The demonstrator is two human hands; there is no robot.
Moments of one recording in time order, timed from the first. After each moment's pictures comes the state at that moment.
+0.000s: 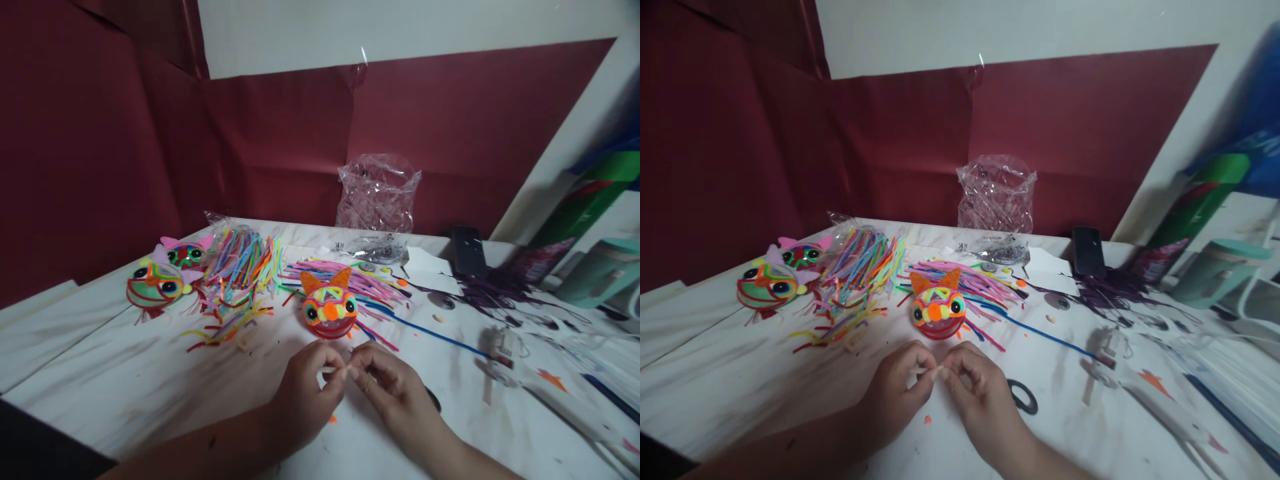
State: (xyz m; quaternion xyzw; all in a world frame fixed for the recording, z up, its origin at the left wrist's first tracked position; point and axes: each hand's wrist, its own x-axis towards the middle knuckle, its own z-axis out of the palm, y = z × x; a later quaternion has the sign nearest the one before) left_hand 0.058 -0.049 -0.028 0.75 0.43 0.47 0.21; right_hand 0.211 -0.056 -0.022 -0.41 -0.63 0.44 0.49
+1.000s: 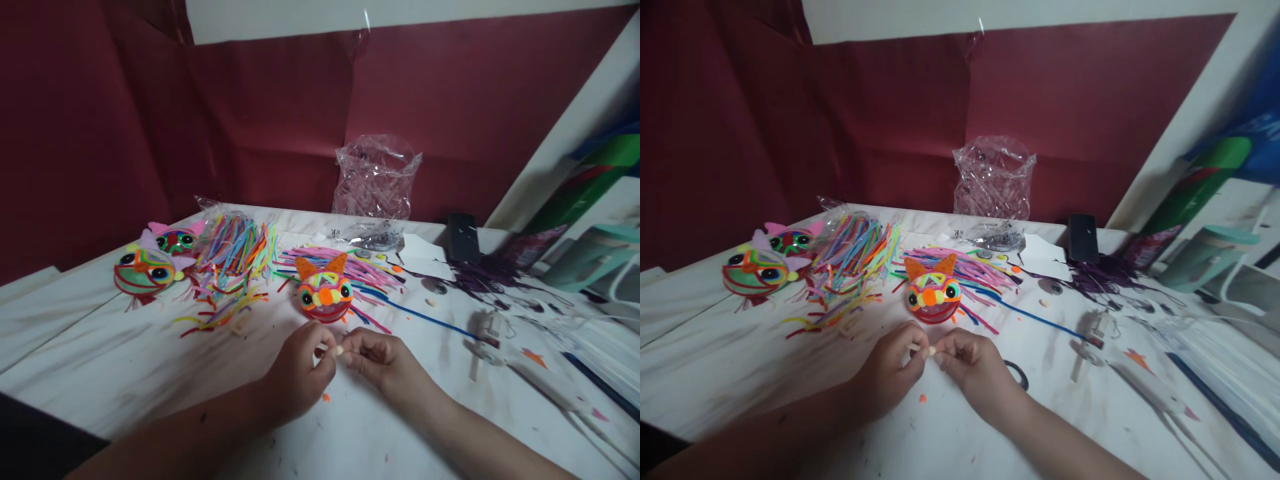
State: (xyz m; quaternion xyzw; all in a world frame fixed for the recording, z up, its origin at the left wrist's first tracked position) left_hand 0.052 -0.045 -0.027 0.79 0.40 0.42 0.19; right_hand 0.219 -0.050 -0.023 -0.43 -0.65 0.49 0.39
